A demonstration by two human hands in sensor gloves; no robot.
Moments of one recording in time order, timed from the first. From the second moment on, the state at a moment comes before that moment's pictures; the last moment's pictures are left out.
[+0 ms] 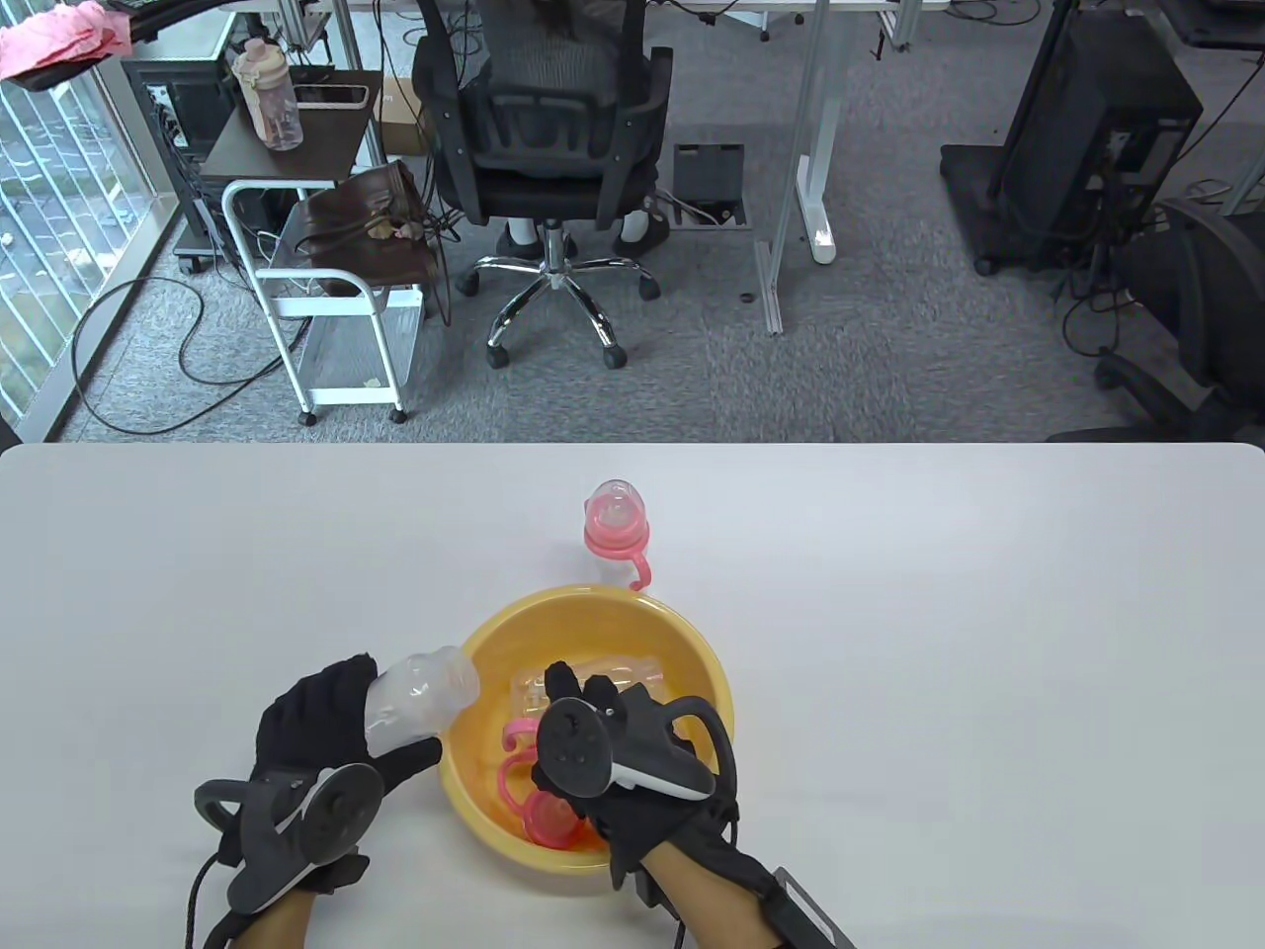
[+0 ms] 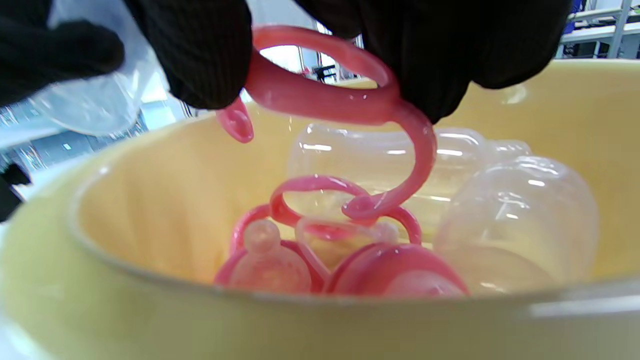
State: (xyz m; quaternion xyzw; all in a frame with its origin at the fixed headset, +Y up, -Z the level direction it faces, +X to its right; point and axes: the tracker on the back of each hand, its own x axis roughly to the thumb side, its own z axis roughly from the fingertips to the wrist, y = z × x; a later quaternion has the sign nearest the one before) left_hand -0.272 -0.685 -0.257 0.23 -0.04 0.01 0.97; right_hand -0.037 -0.672 -0.291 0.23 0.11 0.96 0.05
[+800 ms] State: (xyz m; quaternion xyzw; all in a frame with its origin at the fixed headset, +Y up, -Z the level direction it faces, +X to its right) left_hand -0.274 -0.684 -0.258 0.24 -0.04 0.01 0.97; right_hand -0.068 -0.686 -0.305 0.20 0.17 0.96 0.04
